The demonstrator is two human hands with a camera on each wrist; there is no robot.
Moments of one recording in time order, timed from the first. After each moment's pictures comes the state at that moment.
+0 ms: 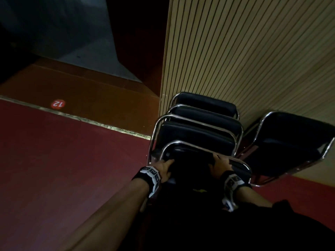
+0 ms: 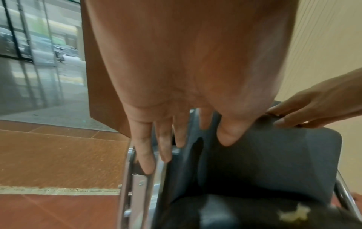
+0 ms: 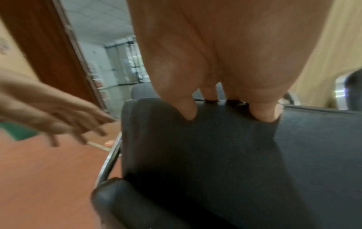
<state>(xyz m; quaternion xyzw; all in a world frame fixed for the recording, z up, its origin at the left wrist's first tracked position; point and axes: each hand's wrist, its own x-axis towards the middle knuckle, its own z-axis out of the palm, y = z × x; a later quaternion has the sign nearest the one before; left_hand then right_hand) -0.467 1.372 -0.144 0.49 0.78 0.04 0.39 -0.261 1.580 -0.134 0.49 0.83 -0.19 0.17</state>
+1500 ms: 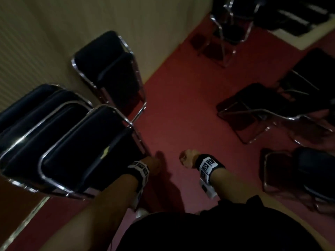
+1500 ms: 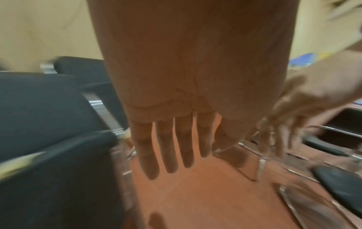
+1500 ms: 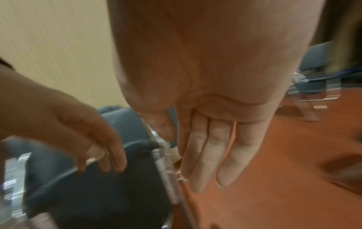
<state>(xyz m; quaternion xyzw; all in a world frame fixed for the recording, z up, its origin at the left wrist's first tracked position) -0.149 1.311 -0.106 0.84 0.35 -0.28 0.30 0.047 1.237 -0.085 0.75 0.50 -0.40 0.14</state>
